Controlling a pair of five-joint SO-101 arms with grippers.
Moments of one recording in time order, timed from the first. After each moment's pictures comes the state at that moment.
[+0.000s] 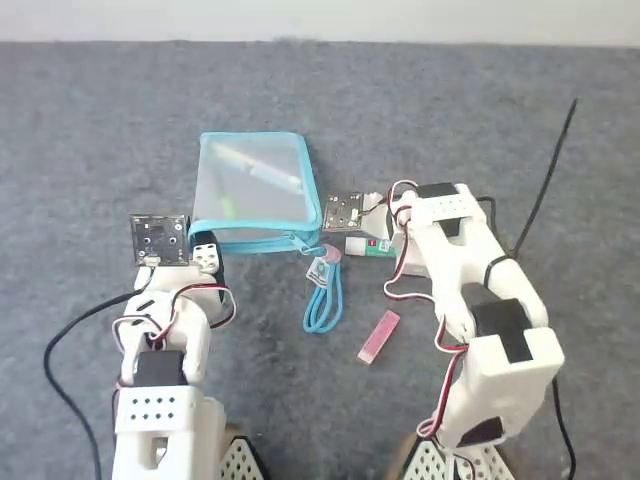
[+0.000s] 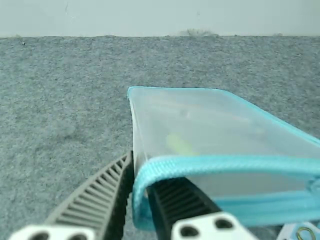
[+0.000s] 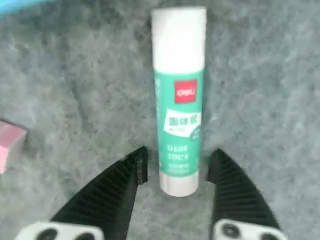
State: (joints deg) left arm -8.8 -74.1 88.4 25.5 3.6; right arm -13.0 14.9 19.7 56.8 72.3
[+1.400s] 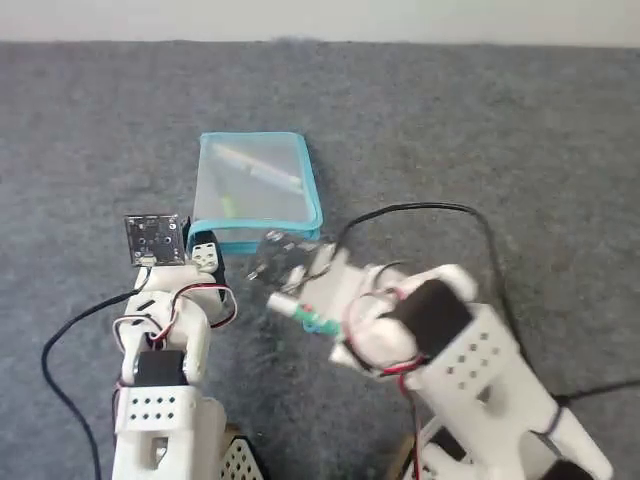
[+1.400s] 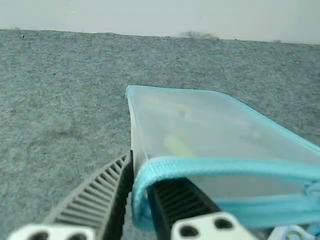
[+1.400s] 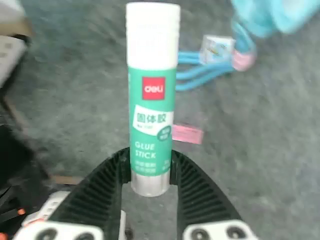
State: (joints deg) left arm -7.7 -74.1 88.4 25.5 6.5; right arm -48.6 -36.4 20.1 99.6 23.6
